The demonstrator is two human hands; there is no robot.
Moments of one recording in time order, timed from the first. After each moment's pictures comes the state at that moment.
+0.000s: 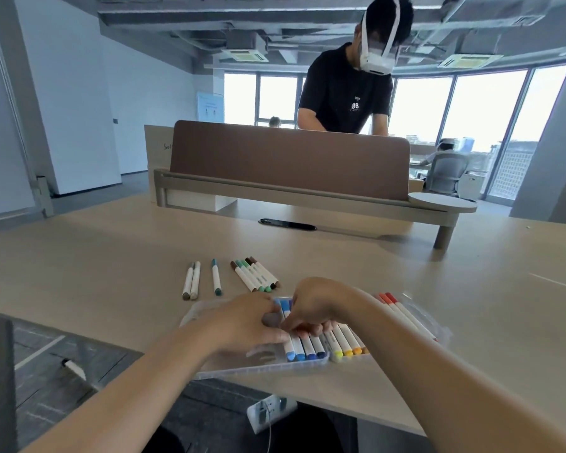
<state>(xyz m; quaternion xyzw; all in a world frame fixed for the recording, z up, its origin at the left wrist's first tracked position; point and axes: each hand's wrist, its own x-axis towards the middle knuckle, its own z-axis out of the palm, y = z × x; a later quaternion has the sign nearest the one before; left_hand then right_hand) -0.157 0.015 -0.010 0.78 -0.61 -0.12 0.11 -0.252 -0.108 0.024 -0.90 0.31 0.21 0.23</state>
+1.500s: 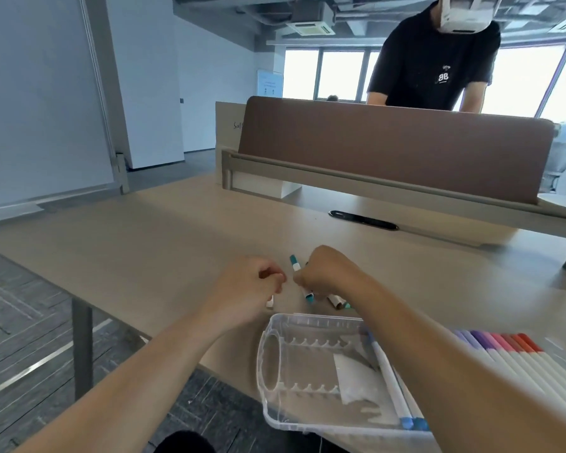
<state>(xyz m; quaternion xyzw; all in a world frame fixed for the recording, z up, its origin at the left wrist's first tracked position) -0.037 0.052 -0.016 0.81 -0.37 -0.10 0.45 -0.083 -0.100 0.001 -0.92 0.33 -0.02 0.20</state>
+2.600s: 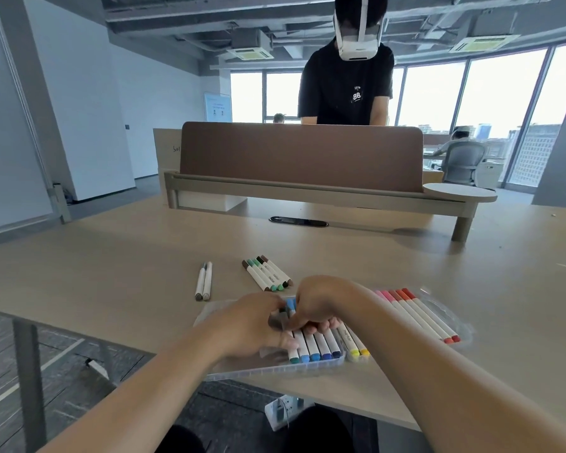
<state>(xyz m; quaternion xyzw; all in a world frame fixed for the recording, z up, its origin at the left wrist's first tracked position) -0.155 0.024 -0.012 0.78 -0.57 -0.14 0.20 -0.236 -0.105 0.017 -0.91 0.30 0.21 0.20</state>
